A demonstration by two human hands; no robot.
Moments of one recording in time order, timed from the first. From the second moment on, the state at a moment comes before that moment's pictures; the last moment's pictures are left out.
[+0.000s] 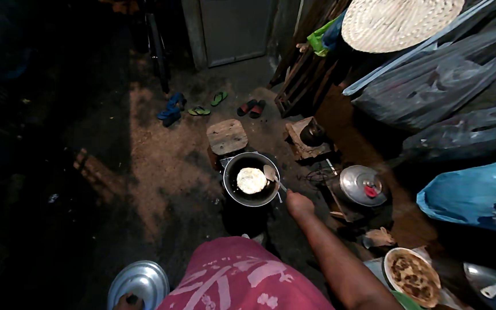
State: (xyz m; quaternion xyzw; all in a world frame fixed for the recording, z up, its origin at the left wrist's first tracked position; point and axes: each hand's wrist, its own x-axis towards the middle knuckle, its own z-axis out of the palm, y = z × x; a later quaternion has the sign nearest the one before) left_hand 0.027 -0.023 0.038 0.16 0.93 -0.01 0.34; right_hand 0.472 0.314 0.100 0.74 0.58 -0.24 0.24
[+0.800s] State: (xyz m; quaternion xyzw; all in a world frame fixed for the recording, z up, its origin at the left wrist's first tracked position) left_hand 0.029 -0.049 -0.014 0.20 0.93 0.03 0.29; right_hand 0.519 0.333 0.098 0.69 0.55 -0.41 0.25
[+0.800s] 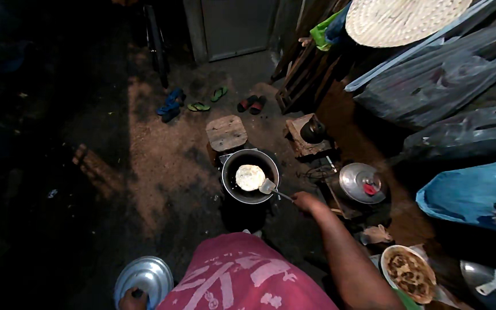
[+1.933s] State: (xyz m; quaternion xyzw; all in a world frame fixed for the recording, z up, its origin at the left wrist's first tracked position) left_hand 0.046 -0.016 0.027 0.20 0.93 0.02 0.32; right_hand 0.503 0.316 0.072 0.65 0.53 -0.51 0.17
